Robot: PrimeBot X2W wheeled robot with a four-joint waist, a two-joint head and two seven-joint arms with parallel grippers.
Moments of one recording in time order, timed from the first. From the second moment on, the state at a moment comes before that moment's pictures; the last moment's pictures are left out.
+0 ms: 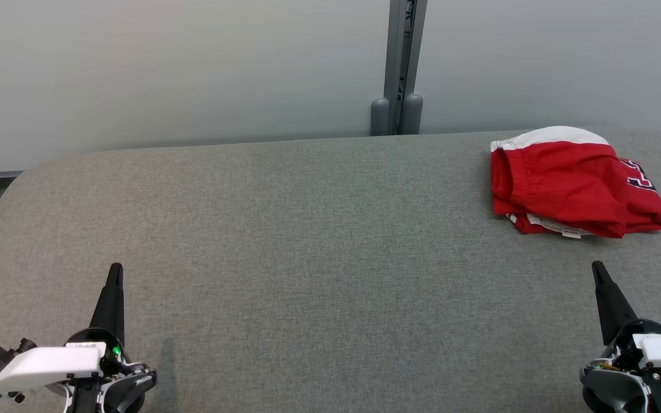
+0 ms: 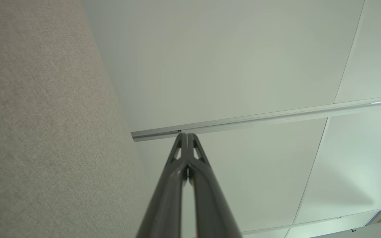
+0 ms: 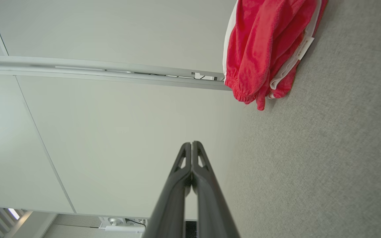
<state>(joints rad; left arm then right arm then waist) -0.09 0.05 0.11 0.25 -1.56 -0.13 0.10 -0.10 -0.06 -0.10 0.24 1.57 0.13 0.09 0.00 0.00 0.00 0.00</state>
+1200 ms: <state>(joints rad) -0.10 0.05 0.11 0.25 -1.61 -0.13 0.11 -0.10 -0.05 -0.11 0.24 1.62 0.13 0.11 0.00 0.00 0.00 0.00</state>
